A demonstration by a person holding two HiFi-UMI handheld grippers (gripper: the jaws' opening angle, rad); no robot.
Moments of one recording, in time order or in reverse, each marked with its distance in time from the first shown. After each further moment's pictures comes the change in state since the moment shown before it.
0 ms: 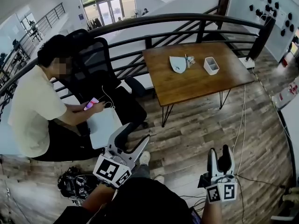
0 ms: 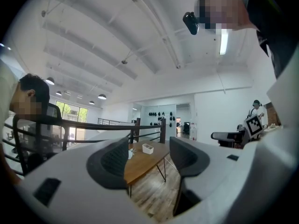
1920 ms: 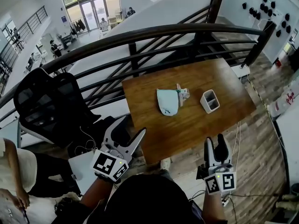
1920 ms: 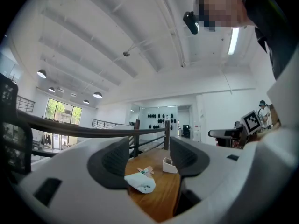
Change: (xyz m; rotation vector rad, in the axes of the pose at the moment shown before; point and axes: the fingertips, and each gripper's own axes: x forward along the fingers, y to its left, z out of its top) left arm 0.360 0.231 0.004 -0.014 -0.027 -0.059; right arm 0.412 -0.100 0.009 -0.066 0.015 -0.006
